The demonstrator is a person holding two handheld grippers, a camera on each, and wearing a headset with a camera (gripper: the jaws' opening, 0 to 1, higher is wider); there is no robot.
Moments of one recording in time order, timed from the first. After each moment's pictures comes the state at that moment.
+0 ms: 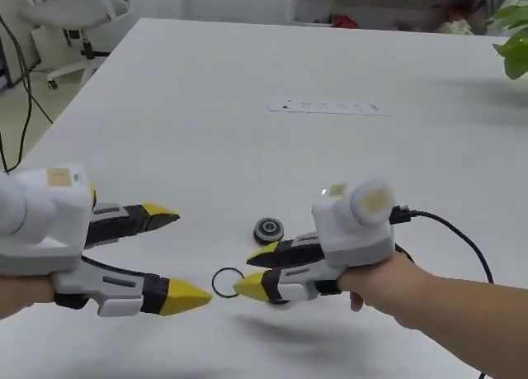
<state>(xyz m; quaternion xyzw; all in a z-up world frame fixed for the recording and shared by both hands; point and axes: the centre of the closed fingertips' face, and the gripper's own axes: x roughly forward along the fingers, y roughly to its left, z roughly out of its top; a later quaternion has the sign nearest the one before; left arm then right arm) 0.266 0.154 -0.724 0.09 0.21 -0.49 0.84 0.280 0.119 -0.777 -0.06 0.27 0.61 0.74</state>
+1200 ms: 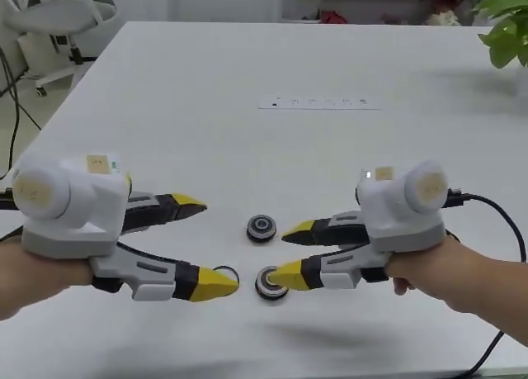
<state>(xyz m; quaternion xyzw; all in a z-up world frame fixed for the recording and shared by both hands) 0.276 0.114 -0.720 0.11 0.20 -0.53 0.82 0.287 0.067 -0.758 -0.09 0.24 0.60 0.76</state>
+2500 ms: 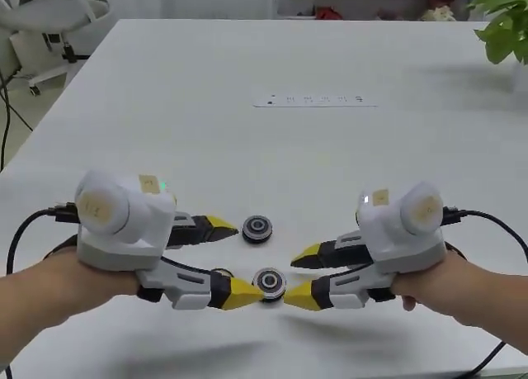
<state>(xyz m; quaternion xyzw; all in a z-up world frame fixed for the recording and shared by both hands) 0.278 0.080 -0.755 0.11 0.23 -0.55 0.80 0.279 0.053 -0.798 -0.12 0.27 0.61 0.74</state>
